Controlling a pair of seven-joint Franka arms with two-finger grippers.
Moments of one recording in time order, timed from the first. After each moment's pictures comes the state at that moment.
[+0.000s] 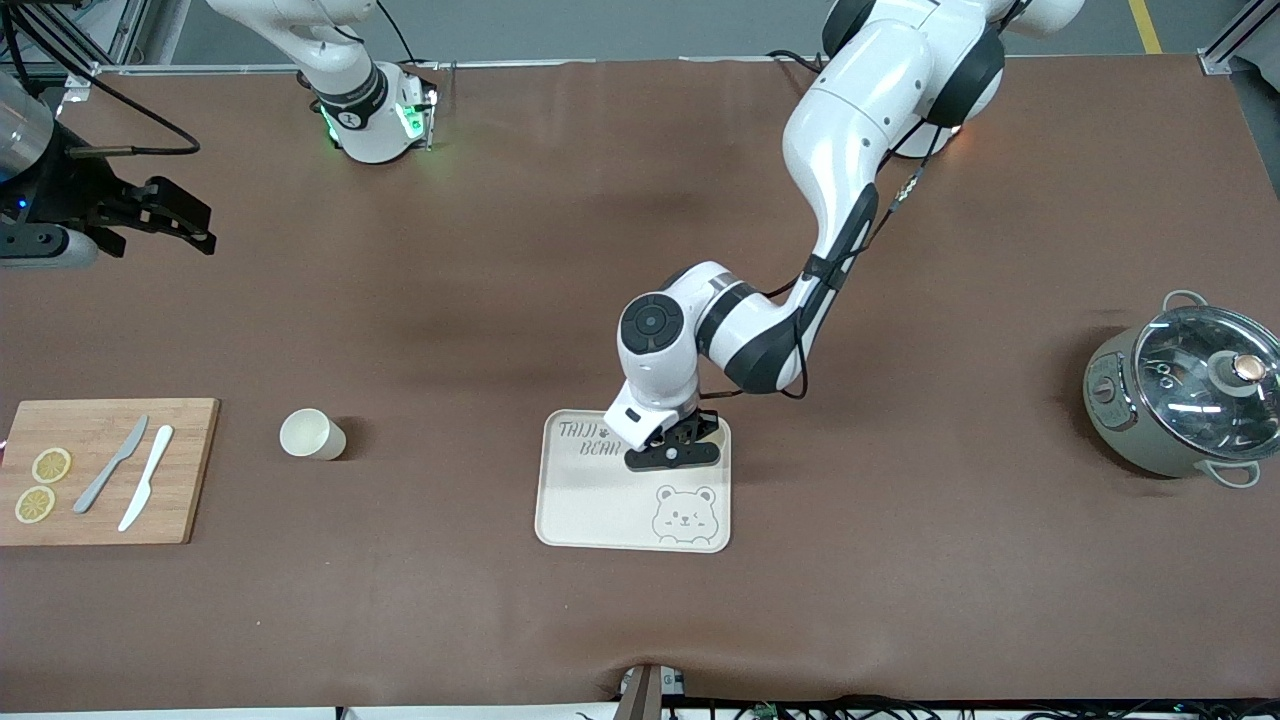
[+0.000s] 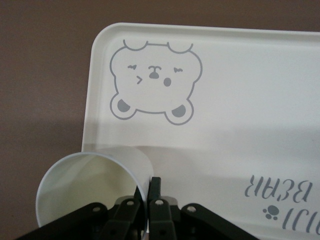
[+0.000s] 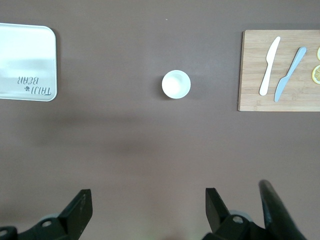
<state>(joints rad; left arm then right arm) -0.67 1.02 -0.05 -1.00 0.24 2.08 -0.85 -0.07 -0.03 0.16 -1.55 0.01 1.48 0.07</state>
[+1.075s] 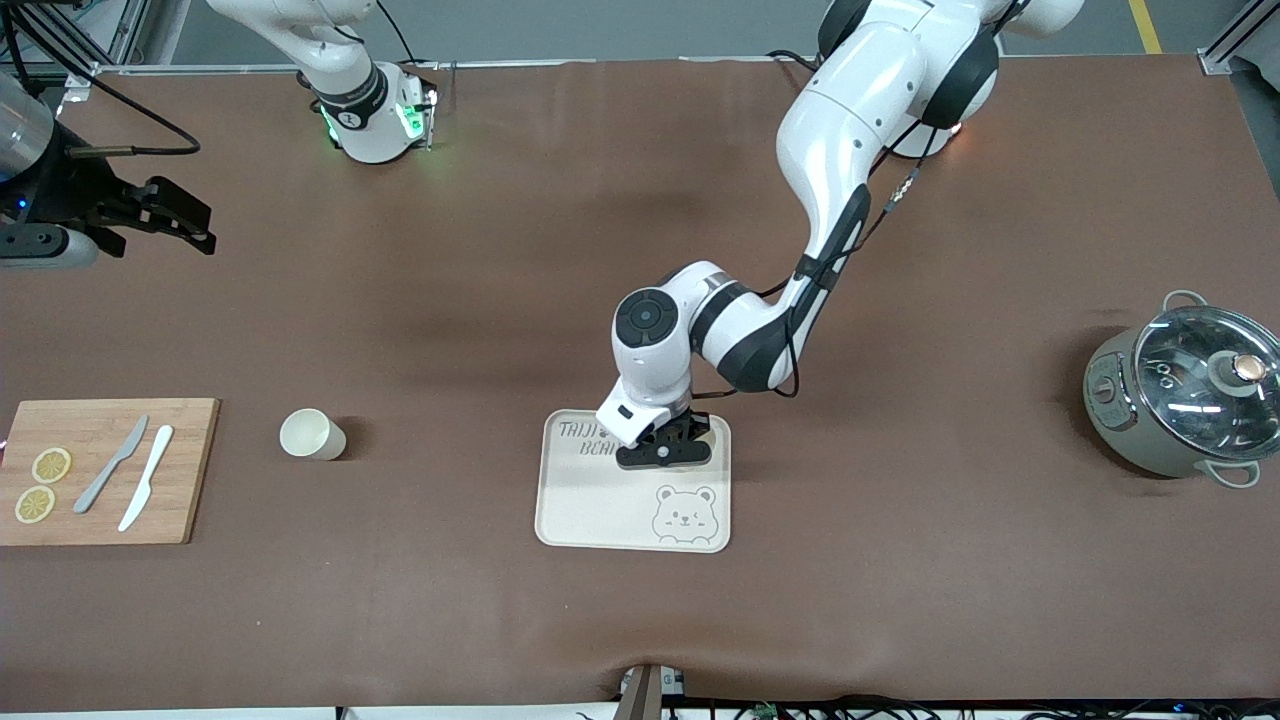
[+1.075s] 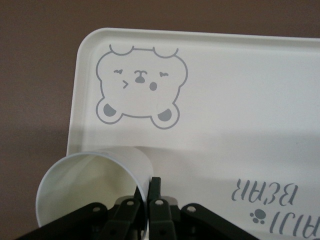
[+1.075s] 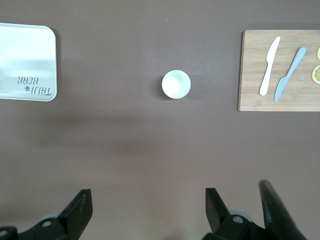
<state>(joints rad) -0.69 1.04 -0.04 -1.00 0.24 2.13 -0.86 -0.07 -0.03 0.16 -1.55 0.01 1.48 0.07</state>
